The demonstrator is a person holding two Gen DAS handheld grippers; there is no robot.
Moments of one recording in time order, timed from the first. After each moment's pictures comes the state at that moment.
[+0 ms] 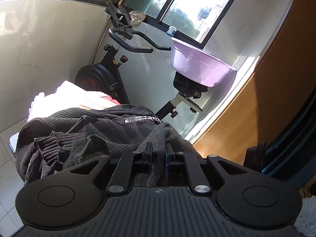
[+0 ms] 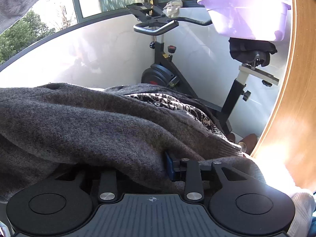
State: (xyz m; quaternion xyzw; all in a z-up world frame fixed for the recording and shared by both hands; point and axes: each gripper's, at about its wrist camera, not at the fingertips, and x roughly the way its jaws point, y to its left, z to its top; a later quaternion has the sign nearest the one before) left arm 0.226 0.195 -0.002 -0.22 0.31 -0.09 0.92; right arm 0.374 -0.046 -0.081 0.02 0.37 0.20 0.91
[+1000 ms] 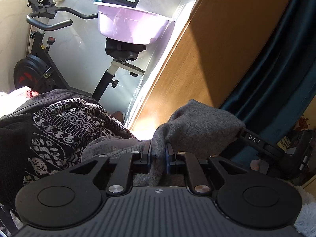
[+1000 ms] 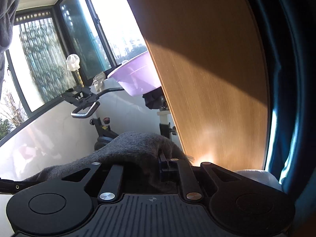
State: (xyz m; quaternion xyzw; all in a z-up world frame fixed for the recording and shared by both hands) left arm 0.285 0.071 -0.001 -0.12 0.37 -0.27 0.88; right arm 0.266 -0.221 -0.018 0.19 0.20 0.01 0.96
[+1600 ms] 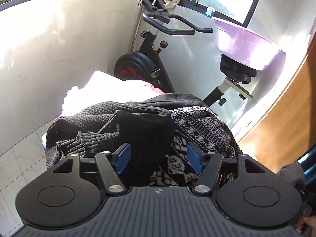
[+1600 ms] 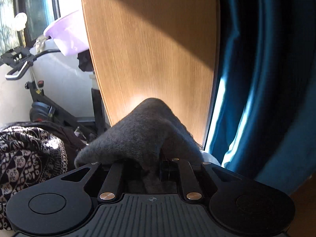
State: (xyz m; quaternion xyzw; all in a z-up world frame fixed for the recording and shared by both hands) left arm 0.288 0.196 -0.037 -0.16 0.39 0.05 0.91; right arm 0.329 -0.266 -0.122 0.11 0.35 -0.14 0.92
